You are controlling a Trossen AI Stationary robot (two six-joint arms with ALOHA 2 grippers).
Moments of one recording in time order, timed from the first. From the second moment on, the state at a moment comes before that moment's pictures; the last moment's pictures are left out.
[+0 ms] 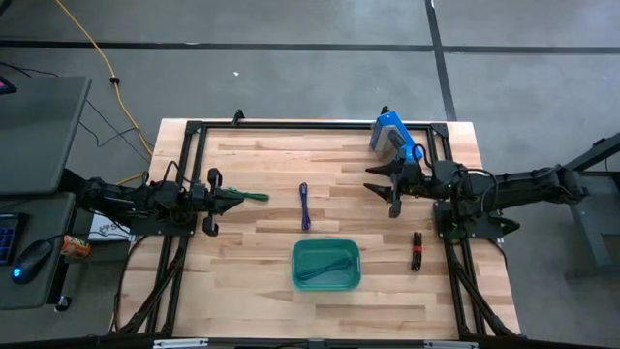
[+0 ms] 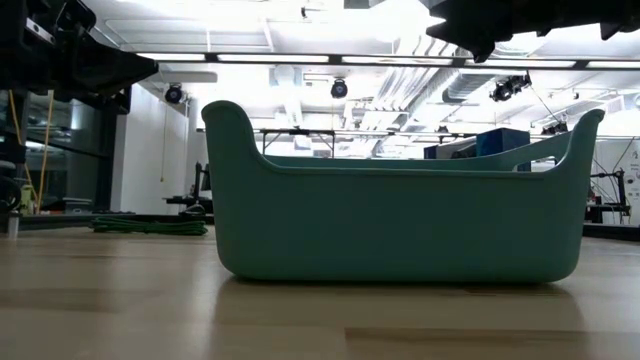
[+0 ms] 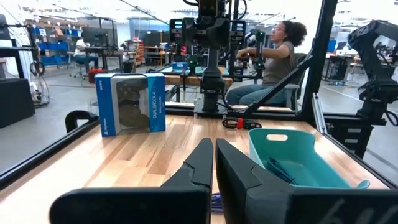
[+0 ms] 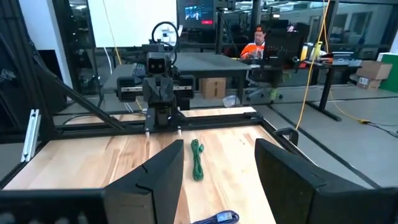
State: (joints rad) left arm -0.05 0.01 0.01 0.05 -0.22 -0.02; right arm 0.00 0.78 0.48 0.30 0.17 -0.02
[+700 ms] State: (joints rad) left arm -0.05 0.01 0.01 0.06 -0.28 -0.01; right arm 0.00 0.78 0.48 0.30 0.17 -0.01
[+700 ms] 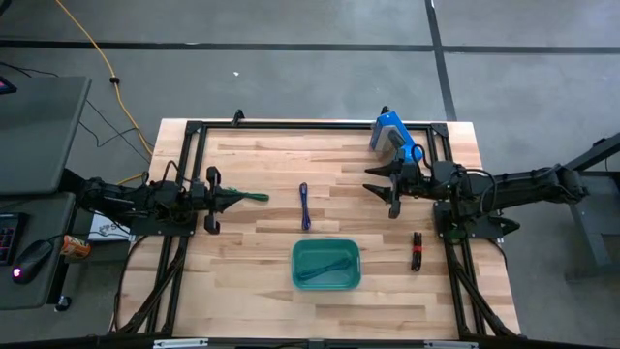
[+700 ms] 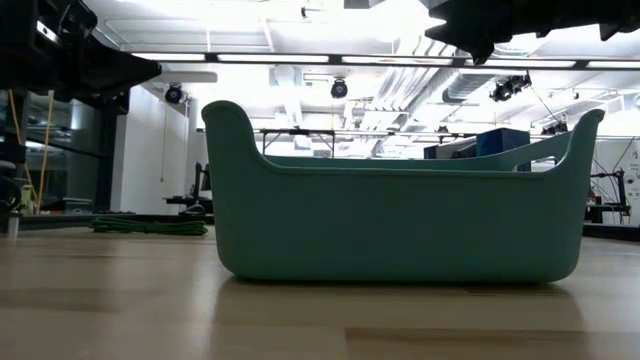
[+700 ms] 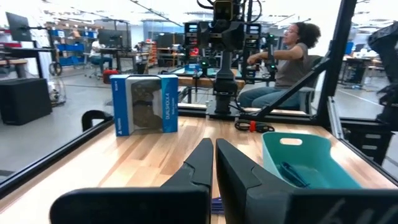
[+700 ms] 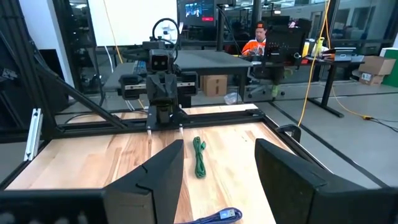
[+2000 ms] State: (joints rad) left arm -0.05 0.01 0.01 0.06 -0.34 -0.04; right arm 0.00 0.79 0.48 0.22 0.27 0.00
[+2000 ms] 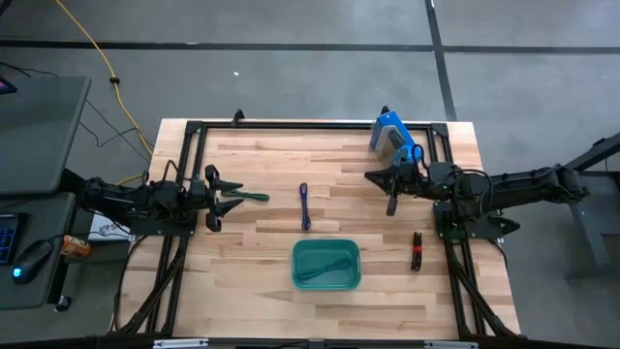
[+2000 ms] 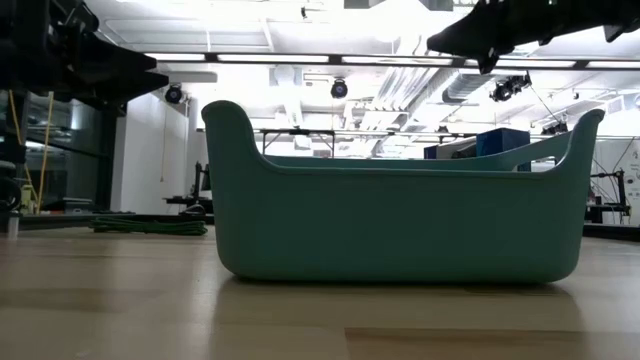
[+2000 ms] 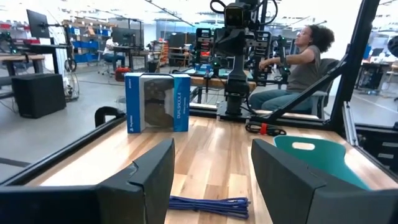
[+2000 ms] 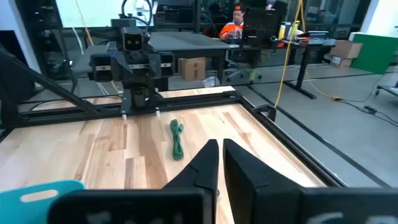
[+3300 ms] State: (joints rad) left arm -0.02 0.45 0.33 -0.01 -0.80 -0.03; right arm 0.00 0.79 0.48 0.22 0.27 0.00
